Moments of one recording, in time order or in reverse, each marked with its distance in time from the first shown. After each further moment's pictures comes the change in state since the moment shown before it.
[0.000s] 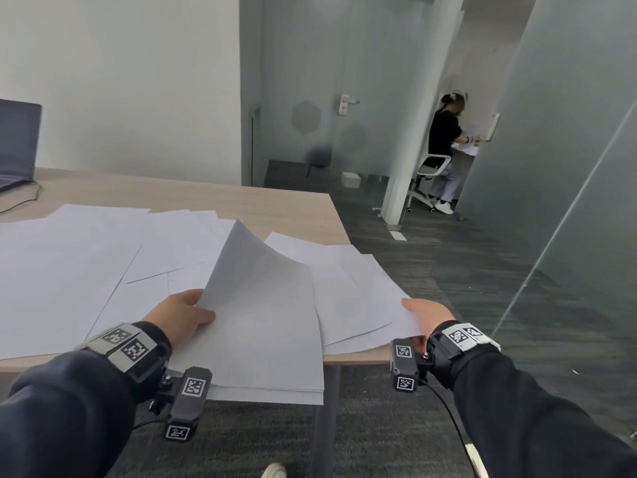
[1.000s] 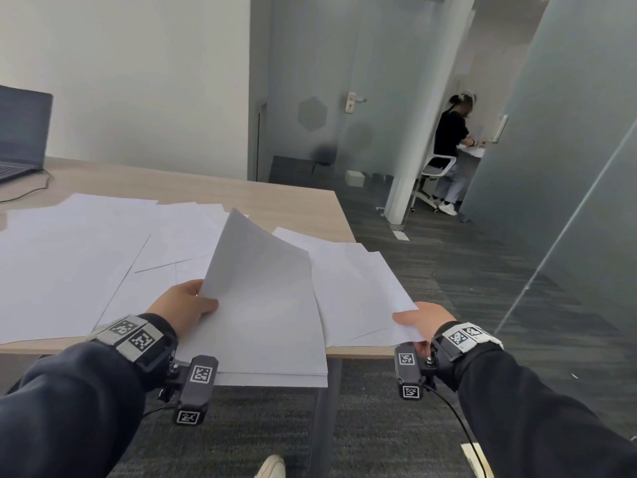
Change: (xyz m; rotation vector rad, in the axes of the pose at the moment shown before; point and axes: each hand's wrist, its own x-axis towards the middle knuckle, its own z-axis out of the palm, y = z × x) left_hand -0.008 0.000 -0.002 -0.006 0.083 0.021; right_hand -0.024 0.006 0.001 -0.040 -0.082 -0.032
